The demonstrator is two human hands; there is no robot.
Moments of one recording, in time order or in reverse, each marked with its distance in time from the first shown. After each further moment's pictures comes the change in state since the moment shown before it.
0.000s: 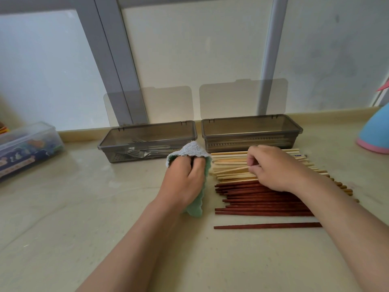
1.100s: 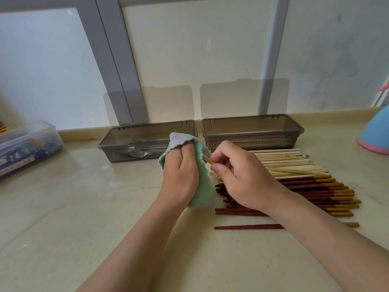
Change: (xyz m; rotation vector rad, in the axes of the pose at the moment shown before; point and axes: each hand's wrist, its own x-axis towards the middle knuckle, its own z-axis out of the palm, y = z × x) left_hand -0.002 0.020 0.000 -0.381 0.156 0.019; right_hand -0.017 -0.065 0.019 0.593 0.286 -0.388
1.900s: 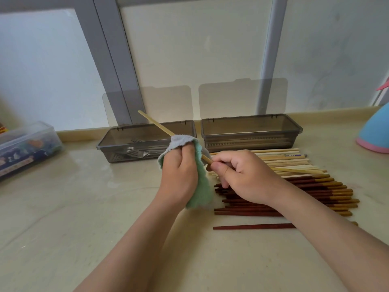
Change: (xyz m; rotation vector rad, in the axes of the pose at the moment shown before) left_hand 0.004 -0.006 0.001 0.074 -0.001 -0.006; right_hand 0.003 -0.003 -0.011 0.053 -0.166 0.235
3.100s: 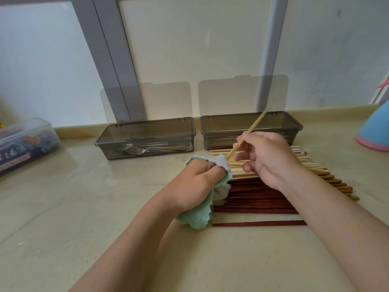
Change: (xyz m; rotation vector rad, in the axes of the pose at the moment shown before) left_hand -0.012 0.011 -0.006 0.222 -0.644 -0.066; right_hand 0.021 0.024 -0.021 0.792 0.434 0.473
